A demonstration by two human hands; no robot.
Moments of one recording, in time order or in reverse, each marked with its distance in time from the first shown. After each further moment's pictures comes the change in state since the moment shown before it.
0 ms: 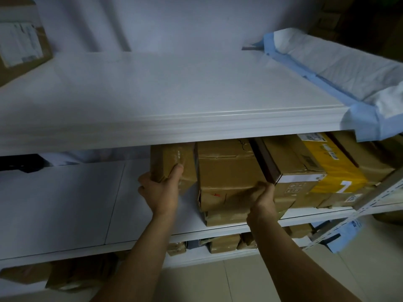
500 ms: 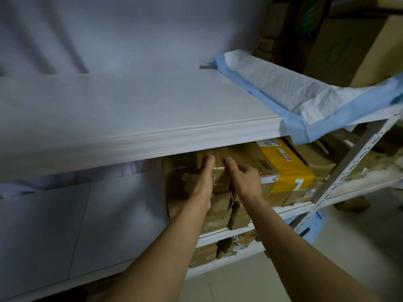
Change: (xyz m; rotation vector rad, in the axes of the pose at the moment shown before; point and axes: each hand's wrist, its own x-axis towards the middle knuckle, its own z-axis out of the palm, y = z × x) left_hand -0.077 0.046 0.123 -0.157 -0.490 -0.360; right_hand -0.026 -0.081 -0.016 -0.629 -0.223 -0.834
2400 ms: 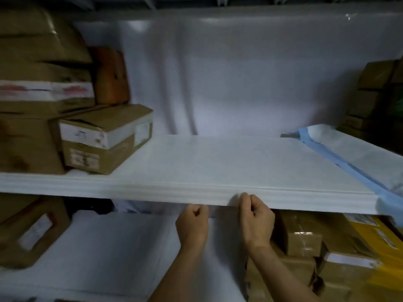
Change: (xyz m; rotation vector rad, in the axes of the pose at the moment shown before) left_hand -0.067 0.084 -0.193 0.427 0.536 0.540; right_hand -0.109 -0.114 0.109 0.209 -0.010 -0.451
